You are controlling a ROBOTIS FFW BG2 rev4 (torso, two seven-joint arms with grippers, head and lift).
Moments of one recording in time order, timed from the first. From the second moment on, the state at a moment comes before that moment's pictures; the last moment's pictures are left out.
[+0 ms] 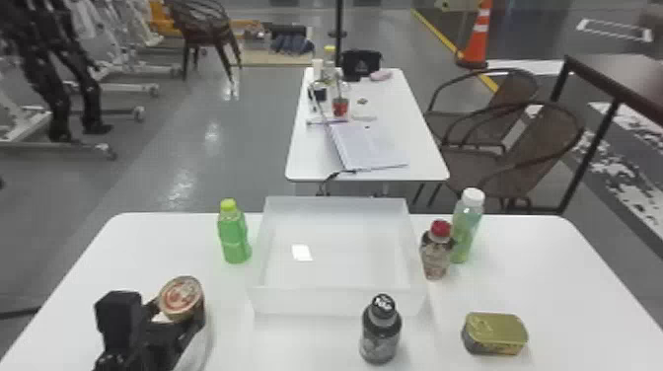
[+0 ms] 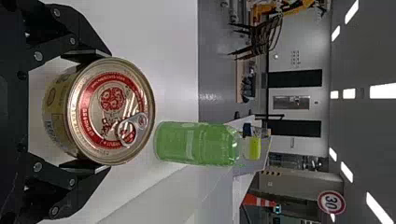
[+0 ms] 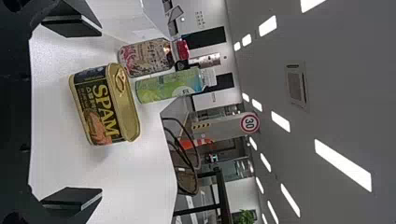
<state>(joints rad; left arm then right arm) 0.14 0.00 0.21 -1.58 -0.05 0.14 -0.26 0.41 -0.06 0.12 -1.32 -0.24 -0.79 -0.17</state>
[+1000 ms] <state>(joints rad) -0.16 0.06 -0.02 -1.44 0.17 0.24 -0.59 0.39 -0.06 0.14 -1.30 -0.24 -0.79 -0.17</state>
